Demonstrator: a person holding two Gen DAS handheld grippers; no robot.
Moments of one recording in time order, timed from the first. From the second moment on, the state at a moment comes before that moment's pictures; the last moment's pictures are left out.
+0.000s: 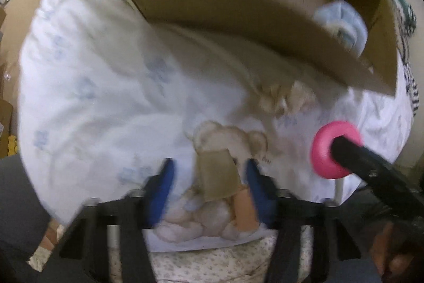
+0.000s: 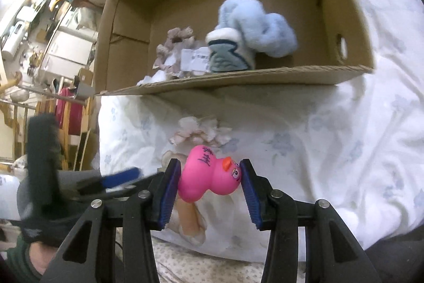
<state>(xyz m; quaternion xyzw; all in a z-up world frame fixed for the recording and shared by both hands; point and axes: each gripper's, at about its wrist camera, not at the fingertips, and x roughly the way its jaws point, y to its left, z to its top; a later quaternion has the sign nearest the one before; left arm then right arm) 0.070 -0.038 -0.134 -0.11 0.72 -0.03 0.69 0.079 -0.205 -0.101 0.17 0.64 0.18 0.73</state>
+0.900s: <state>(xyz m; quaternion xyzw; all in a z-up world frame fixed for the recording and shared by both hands) 0.071 -0.006 -0.050 -0.09 0.62 -0.03 0.78 0.081 -0.192 -0.091 0.17 0.63 0.20 0.73</state>
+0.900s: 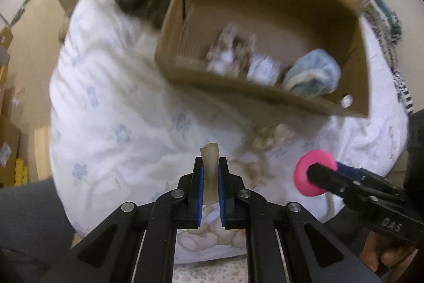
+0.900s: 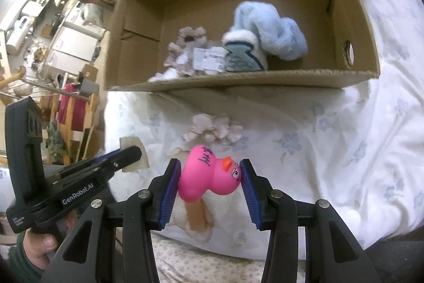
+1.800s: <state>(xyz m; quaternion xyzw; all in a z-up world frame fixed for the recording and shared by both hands) 0.169 -0.021 -0.008 -0.02 0.50 -0.04 0.87 0.149 -0.211 -0.027 0.15 0.48 0.21 0.84</state>
